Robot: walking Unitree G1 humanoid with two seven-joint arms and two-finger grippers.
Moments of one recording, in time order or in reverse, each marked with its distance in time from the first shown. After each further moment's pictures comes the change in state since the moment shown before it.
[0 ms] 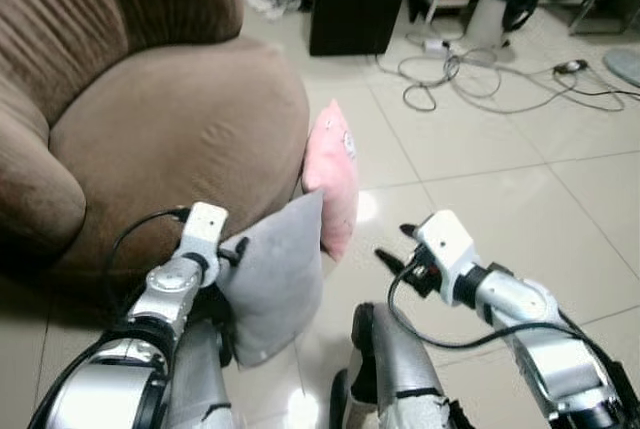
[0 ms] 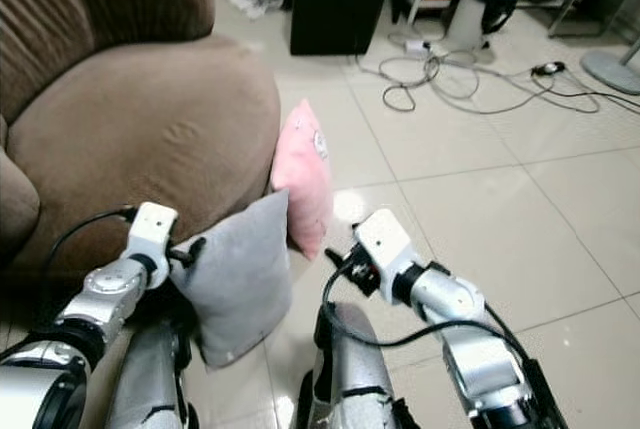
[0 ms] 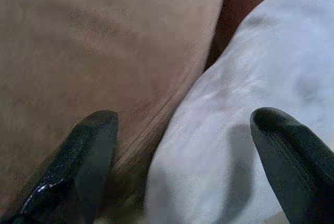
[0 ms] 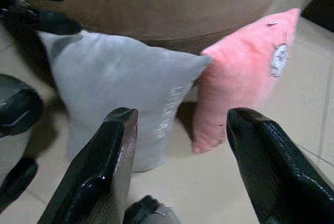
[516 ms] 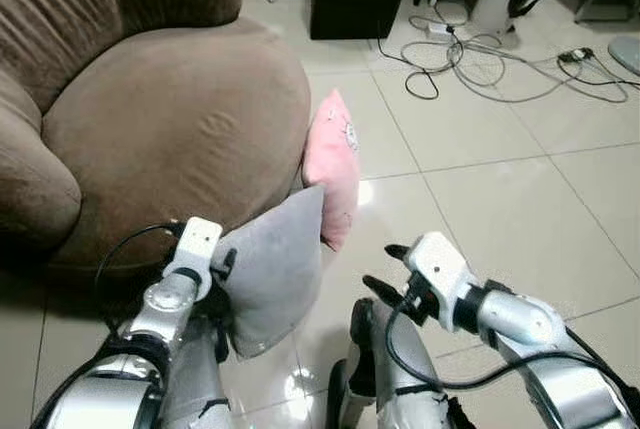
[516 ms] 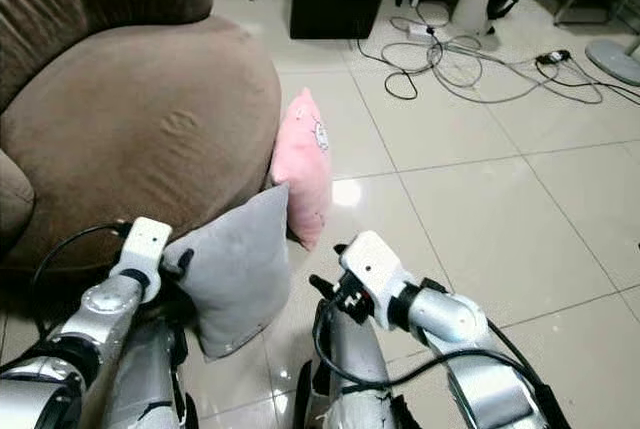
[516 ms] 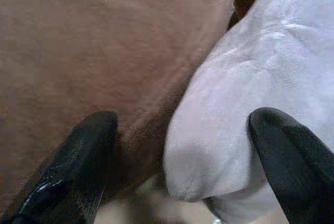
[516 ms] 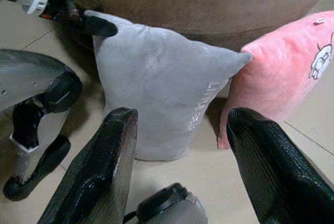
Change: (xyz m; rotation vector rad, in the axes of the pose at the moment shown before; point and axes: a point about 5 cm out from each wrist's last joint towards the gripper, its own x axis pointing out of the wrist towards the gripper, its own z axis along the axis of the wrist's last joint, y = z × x) left arm -0.005 -0.006 -0.019 0.076 0.003 0.061; right arm -0.018 0.023 0.002 -0.039 0.016 0.116
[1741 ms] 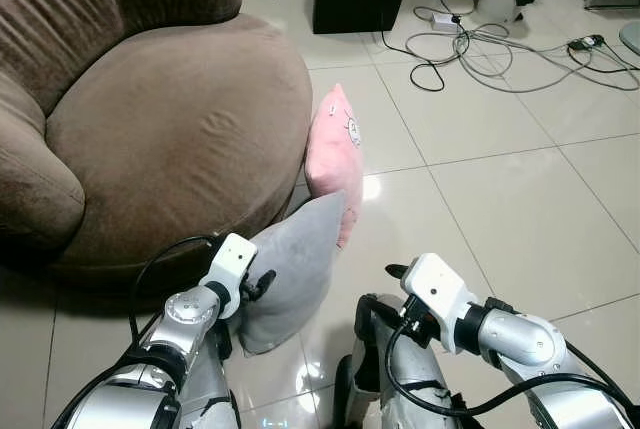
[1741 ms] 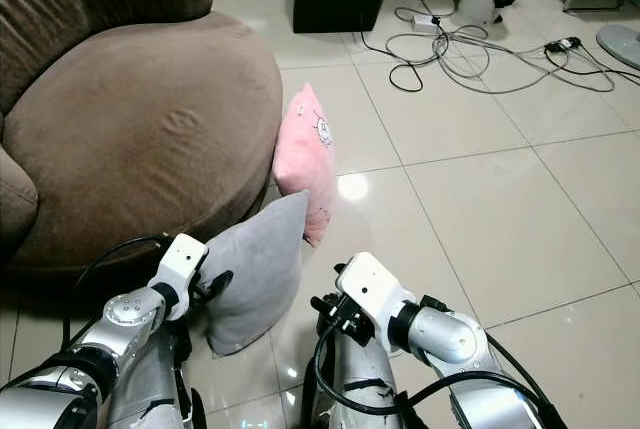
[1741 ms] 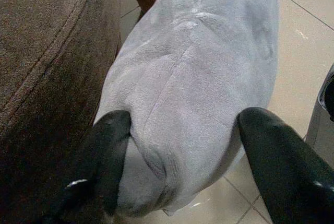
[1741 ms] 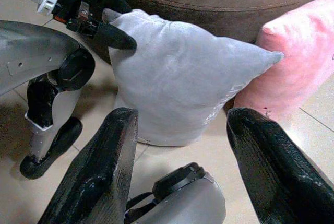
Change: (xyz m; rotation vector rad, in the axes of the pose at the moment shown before) left arm -0.004 -0.038 -0.005 0.034 -0.020 -0.327; right arm -0.004 0.013 -0.008 -0.023 0.058 0.016
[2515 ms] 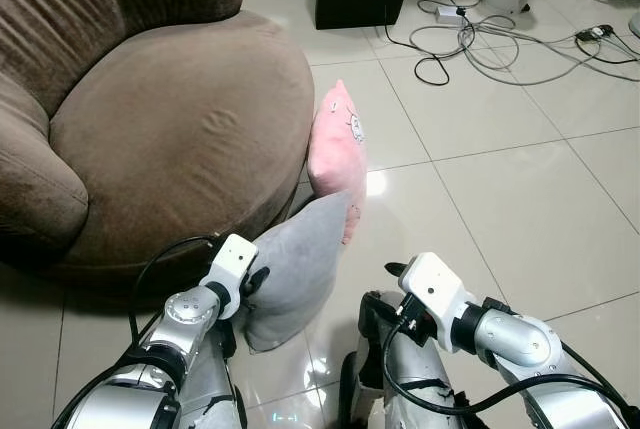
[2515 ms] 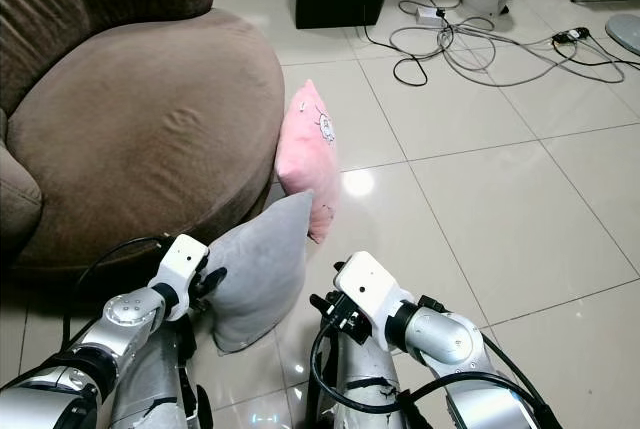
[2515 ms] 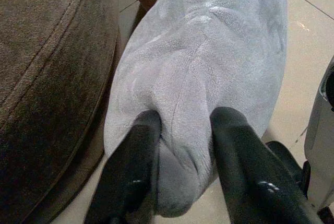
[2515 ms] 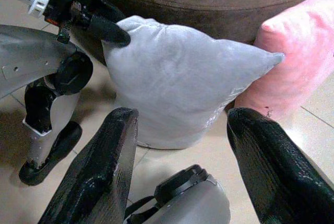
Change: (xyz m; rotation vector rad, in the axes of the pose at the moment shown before) left arm 0.000 -0.001 0.000 0.003 0.001 -0.023; right arm 0.003 0.001 -0.001 0.005 0.000 -0.024
